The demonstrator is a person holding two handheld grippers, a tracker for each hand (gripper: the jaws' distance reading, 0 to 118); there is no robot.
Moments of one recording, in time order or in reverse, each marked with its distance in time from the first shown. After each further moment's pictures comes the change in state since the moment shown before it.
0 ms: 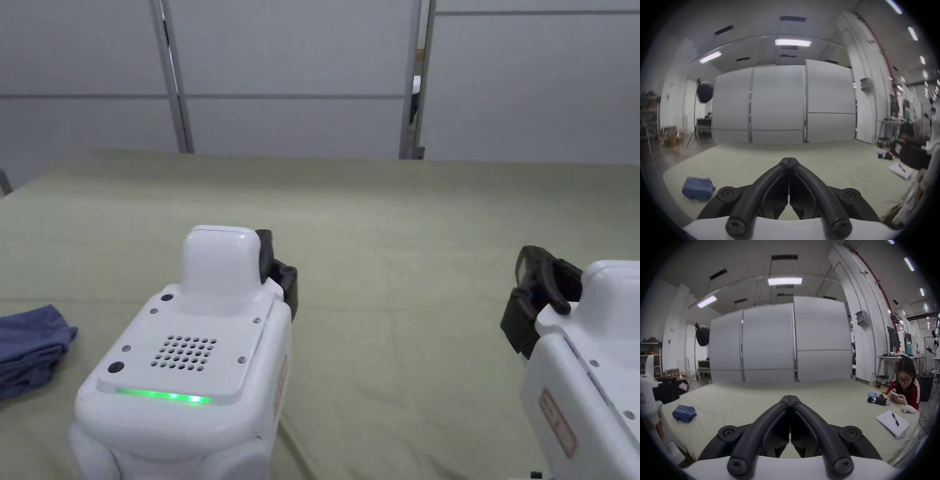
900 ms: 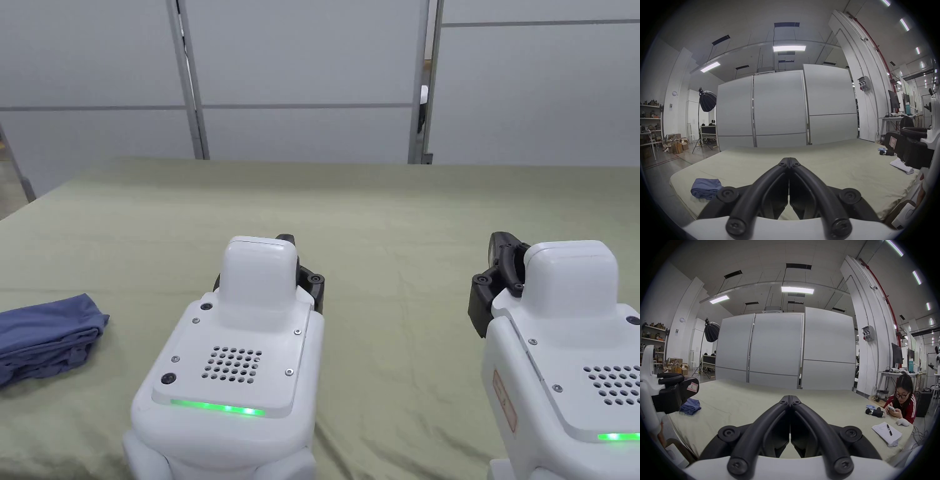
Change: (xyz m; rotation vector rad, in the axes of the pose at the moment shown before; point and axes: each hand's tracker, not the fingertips) left arm 0.001 -0.014 0.042 0.027 0.082 -0.028; right arm -0.038 -0.001 0.045 0.011 -0.014 0.073
